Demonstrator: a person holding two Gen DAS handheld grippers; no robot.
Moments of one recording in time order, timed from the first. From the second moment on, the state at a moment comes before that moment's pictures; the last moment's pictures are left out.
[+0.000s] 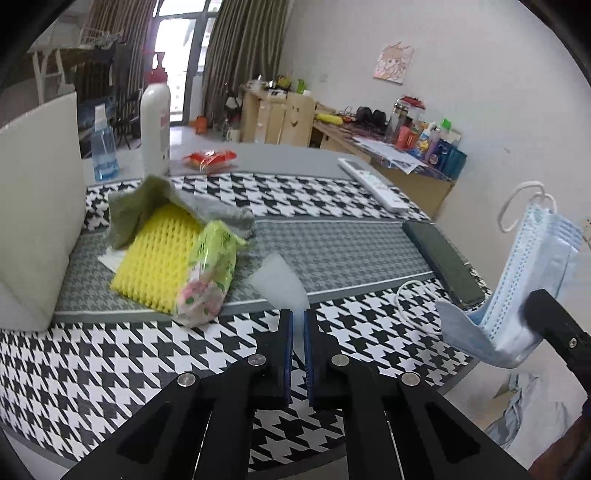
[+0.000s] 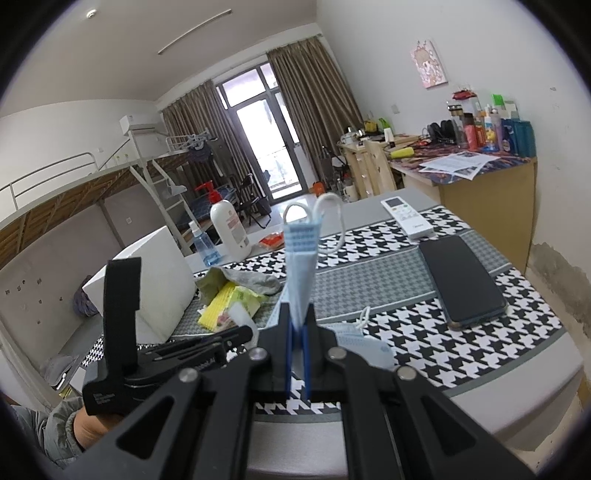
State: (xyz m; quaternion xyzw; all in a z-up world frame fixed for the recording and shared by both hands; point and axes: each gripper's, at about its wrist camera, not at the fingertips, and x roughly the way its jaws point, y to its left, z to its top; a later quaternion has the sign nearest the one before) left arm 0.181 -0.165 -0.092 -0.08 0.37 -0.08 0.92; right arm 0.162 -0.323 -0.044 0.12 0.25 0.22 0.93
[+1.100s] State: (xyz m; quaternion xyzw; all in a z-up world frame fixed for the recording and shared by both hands) left arm 0.156 -0.112 -0.015 0.01 0.24 -0.10 0.97; right arm 0.166 -0.249 -0.014 0.07 0.21 0.25 0.94
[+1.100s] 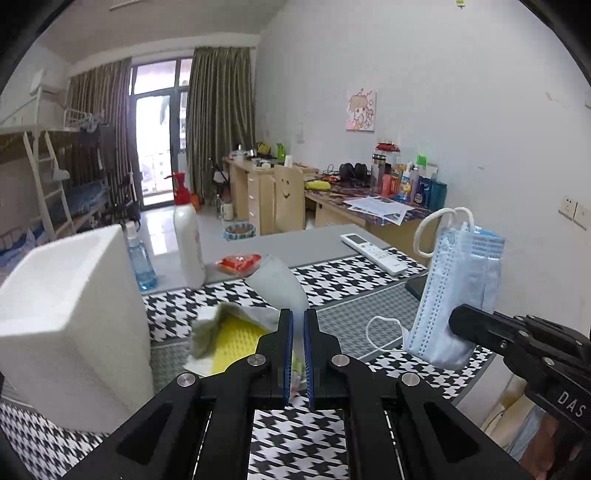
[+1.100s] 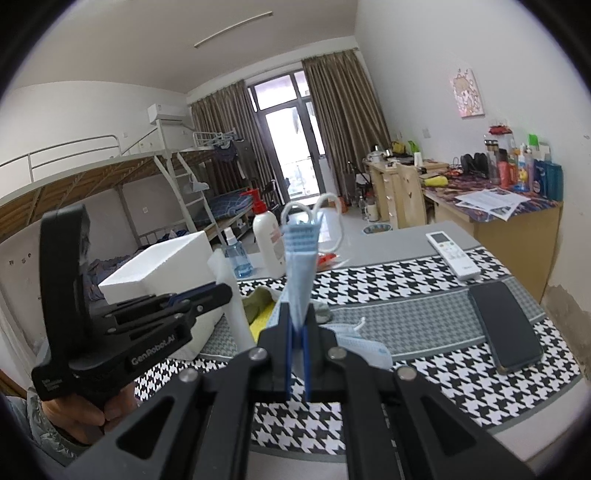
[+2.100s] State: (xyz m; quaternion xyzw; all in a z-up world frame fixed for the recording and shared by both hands) left arm 0.141 -0.062 0.022 0.04 0.18 -0.07 0.98; right arm 0.176 -0.188 0.012 0.02 0.19 0.24 0.95
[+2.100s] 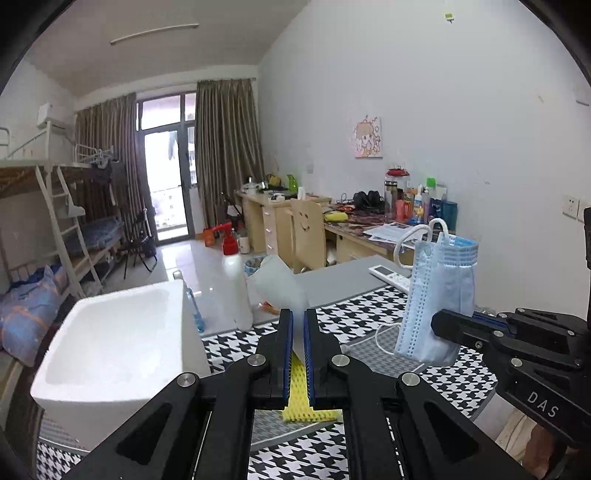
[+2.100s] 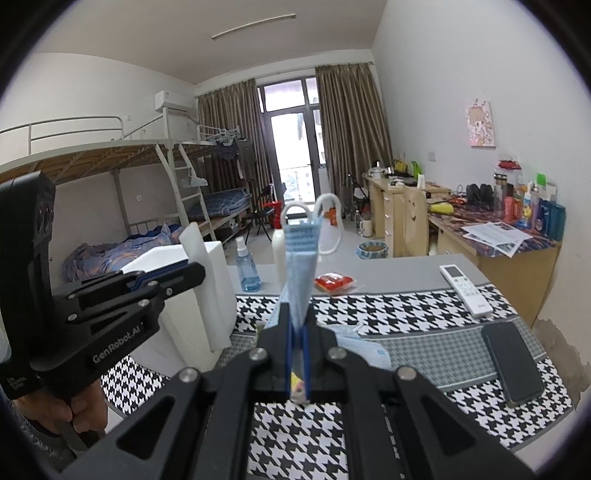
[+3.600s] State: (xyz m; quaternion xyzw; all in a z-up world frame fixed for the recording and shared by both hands) left arm 0.144 0.020 0.056 0.02 0.15 0.07 0.99; right arm 0.206 -0.103 0.039 0.02 0.16 0.38 0.91
